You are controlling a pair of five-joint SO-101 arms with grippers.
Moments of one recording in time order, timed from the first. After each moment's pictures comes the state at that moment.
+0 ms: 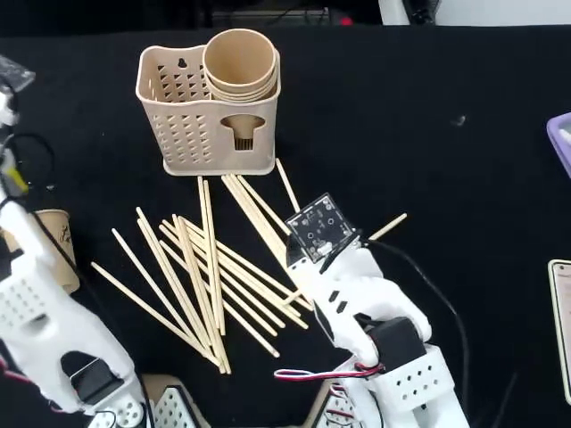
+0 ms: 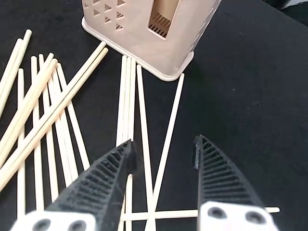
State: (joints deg) left arm -41.3 29.1 -53.0 100.4 -66.7; right arm -22.9 -83.4 76.7 52.5 14.9
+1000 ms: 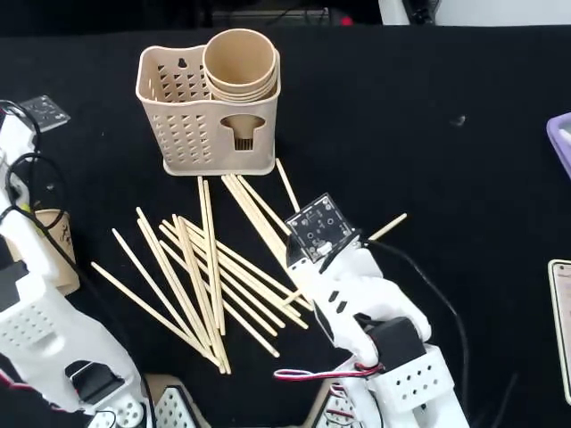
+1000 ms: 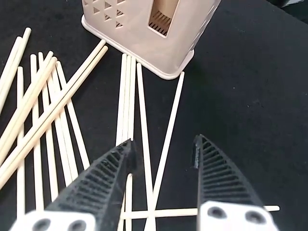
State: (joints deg) left arm -40.4 19.5 -29.4 99.7 -81.3; right arm -22.9 -83.4 76.9 52.5 14.9
